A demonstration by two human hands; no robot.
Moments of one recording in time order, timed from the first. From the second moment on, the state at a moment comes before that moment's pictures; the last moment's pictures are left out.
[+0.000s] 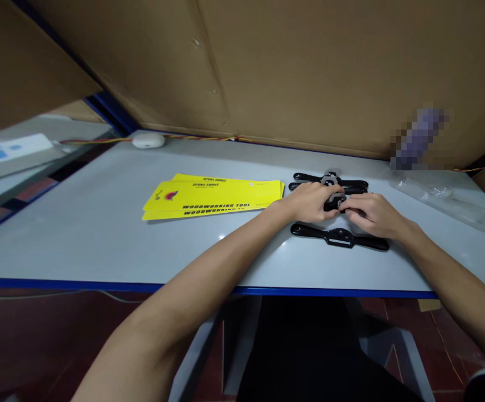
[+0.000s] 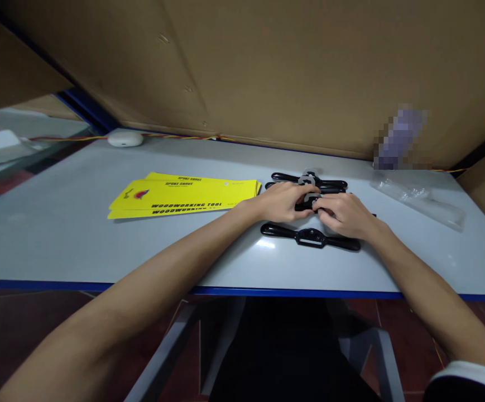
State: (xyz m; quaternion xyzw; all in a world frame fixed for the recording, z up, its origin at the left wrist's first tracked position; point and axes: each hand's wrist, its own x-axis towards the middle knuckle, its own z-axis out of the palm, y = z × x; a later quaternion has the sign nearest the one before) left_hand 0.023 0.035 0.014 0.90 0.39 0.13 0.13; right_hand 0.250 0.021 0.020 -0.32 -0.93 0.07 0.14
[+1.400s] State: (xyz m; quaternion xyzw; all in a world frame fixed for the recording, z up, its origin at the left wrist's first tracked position) left_hand 0.023 0.037 0.014 0.90 0.38 0.14 0.14; right_hand 0.249 0.026 0.016 -0.31 -0.94 0.00 0.14
